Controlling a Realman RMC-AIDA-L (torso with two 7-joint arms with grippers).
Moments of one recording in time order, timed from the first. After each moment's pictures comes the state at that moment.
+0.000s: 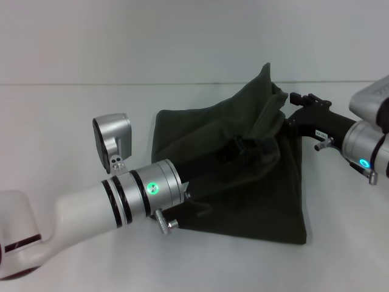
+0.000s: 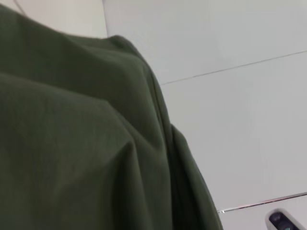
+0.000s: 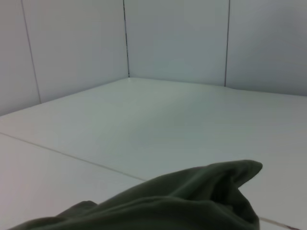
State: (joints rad) left arm -0.83 -2.17 0.27 -0.03 1.98 1.24 -1.93; right arm 0.72 2.10 -0.85 -0.27 -1.41 -0.80 0.94
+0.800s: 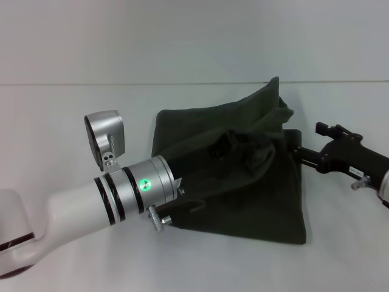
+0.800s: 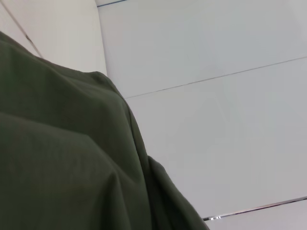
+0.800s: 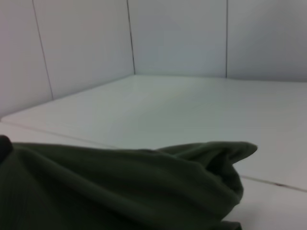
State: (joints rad) left arm -0.82 -2.17 0.27 0.00 1.97 1.27 -1.94; right arm 0.51 2.09 -0.89 -0.36 -1.41 -0.98 0.95
